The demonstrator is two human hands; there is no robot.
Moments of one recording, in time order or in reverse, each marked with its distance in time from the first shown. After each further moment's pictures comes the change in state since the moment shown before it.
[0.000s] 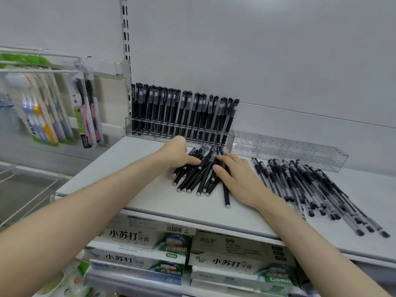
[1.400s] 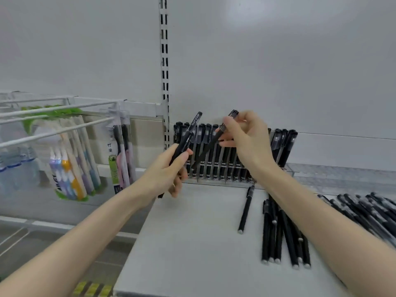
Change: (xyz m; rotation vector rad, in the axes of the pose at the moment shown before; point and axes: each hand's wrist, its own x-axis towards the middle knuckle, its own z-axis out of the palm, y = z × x) left_hand 0.025 -0.101 -0.107 -0.643 0.016 0.306; right_hand 0.138 -0.140 -0.016 0.933 0.548 -0.066
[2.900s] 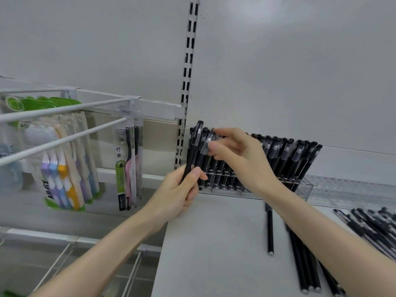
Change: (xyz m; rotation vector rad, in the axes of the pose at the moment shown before) left_hand 0.005 -0.040 -0.022 -0.256 -0.069 0.087; right_hand 0.000 0.018 0.047 -0.224 -0.229 -0.062
